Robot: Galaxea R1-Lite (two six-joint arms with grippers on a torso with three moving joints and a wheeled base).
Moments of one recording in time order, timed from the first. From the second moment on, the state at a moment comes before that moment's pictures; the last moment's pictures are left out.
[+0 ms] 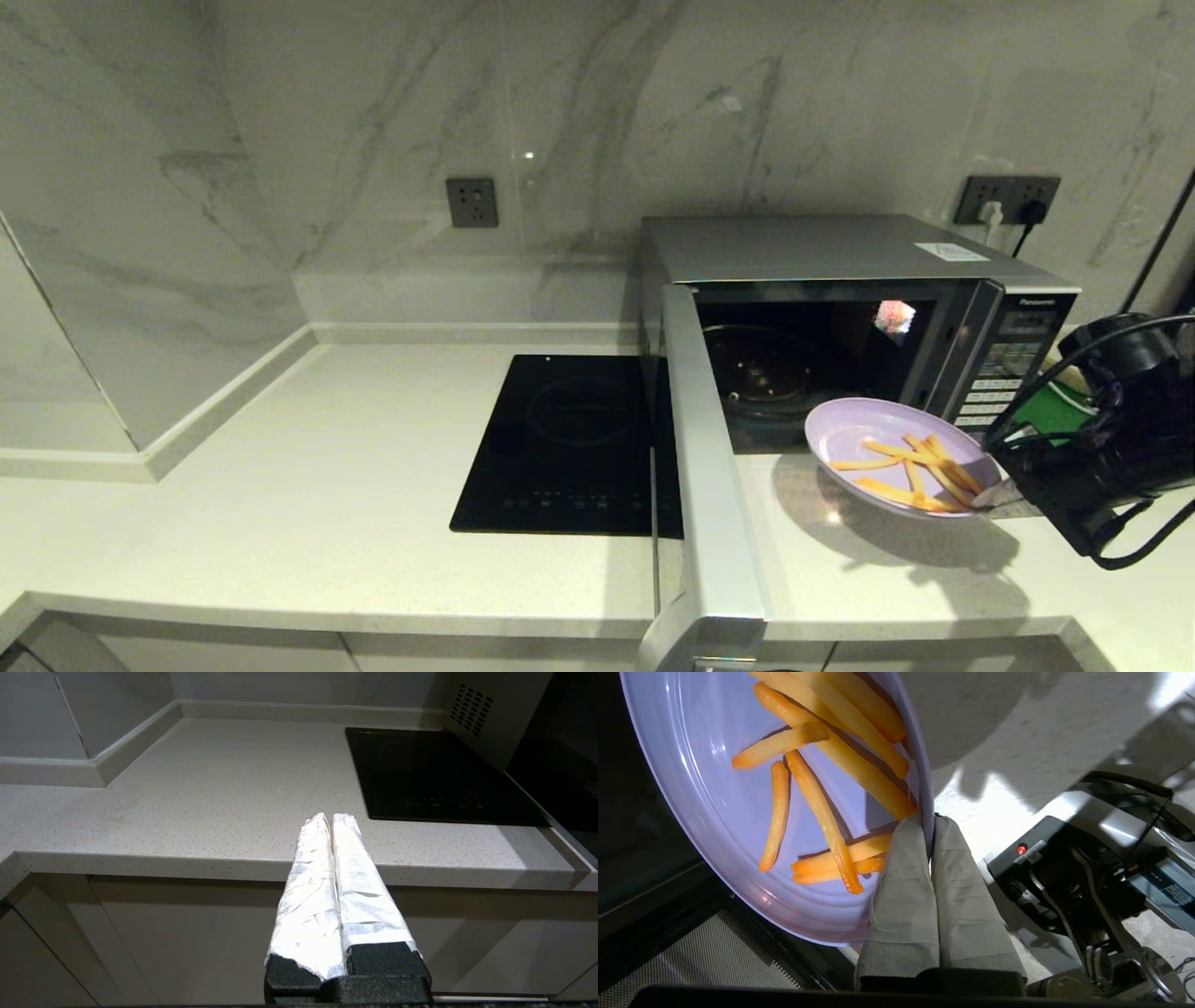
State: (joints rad) left arm 0.00 0.00 0.00 -0.01 0.01 -0.05; right arm -0.12 1.81 -1.09 0.38 0.15 1.01
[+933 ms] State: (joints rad) left arm 0.00 0.00 0.00 -0.01 0.01 -0.05; right arm -0.02 2.05 -1.41 0.39 0.14 1.03
